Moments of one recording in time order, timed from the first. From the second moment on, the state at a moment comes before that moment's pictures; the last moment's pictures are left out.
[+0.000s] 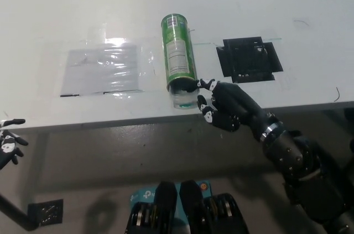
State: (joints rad) left_arm -0.10 0.46 0.24 -0.03 -0.19 0.23 -0.19; right_arm -0.59 -0.22 0.42 0.31 -0.41 -0.12 0.15
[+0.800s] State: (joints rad) left_arm -0.11 0.47 0.25 -0.04 -0.19 0.23 -0.19; right_arm -0.56 -0.14 0.41 0.43 -0.44 -0.16 0.12
